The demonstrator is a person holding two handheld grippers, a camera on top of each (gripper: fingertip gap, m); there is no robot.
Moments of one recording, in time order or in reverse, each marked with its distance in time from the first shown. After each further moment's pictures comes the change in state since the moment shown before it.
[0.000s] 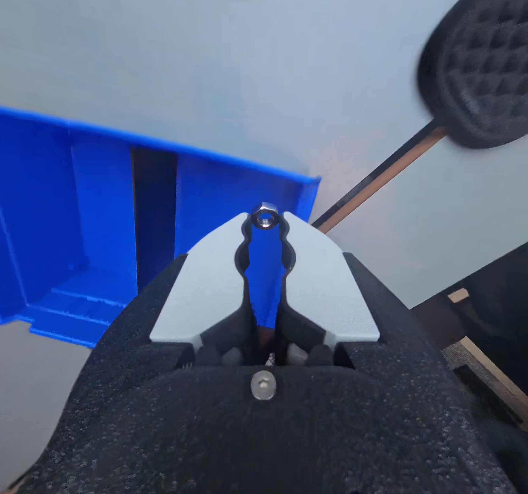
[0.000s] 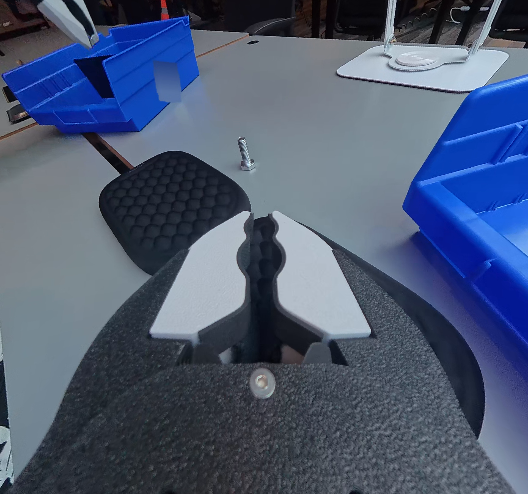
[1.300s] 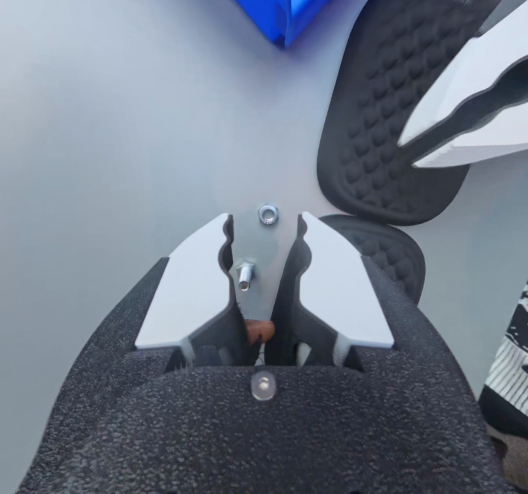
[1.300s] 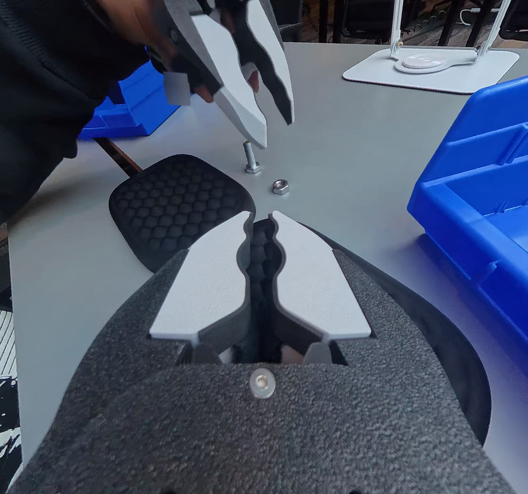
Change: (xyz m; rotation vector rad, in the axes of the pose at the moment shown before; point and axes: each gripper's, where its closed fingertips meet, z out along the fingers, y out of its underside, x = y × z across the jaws) left arm 0.204 -0.243 0.085 0.255 0.297 0.442; right arm -0.002 -0.002 -0.001 0.016 -0.029 0.012
